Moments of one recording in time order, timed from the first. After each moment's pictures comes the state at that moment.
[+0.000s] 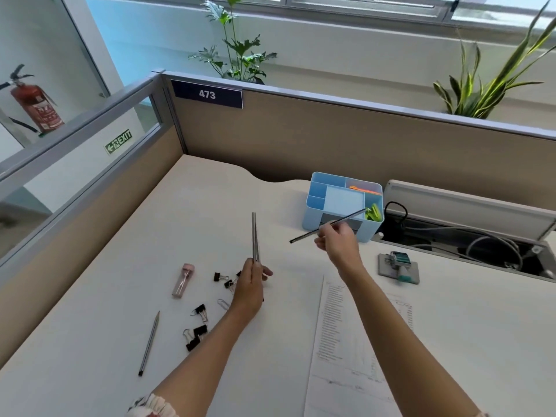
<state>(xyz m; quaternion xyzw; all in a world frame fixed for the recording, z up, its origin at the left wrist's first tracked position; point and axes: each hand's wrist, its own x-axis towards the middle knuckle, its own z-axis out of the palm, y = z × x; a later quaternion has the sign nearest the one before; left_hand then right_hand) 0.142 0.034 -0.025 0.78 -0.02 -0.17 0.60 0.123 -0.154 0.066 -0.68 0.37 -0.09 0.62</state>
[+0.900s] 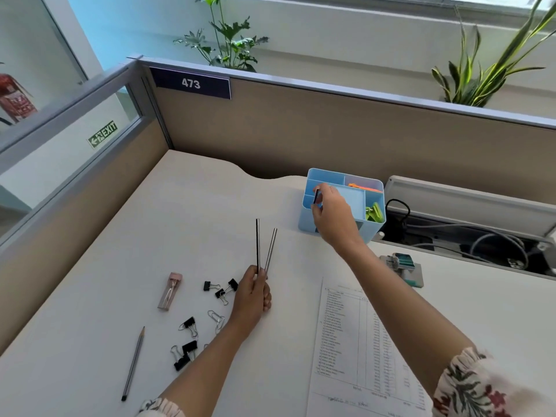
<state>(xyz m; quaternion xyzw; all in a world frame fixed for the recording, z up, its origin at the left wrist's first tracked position) 0.150 0.021 -0.046 0.69 -0.01 -0.25 0.68 0.190 -0.194 0.054 -0.93 0.19 -0.18 0.24</state>
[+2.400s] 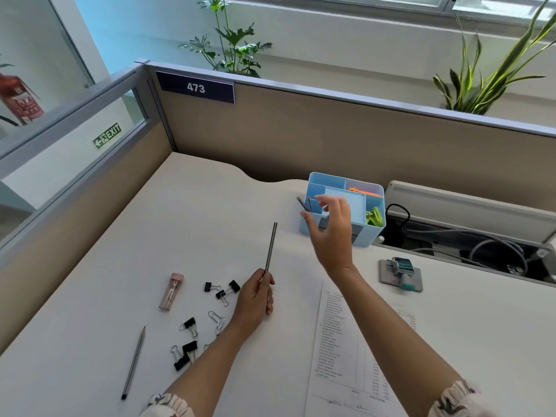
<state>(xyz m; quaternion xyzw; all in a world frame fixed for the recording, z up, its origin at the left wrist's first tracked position) 0.148 0.021 -0.054 0.71 -0.05 -0.25 0.66 0.164 -0.168 0.034 -0.85 0.12 -0.38 0.35</state>
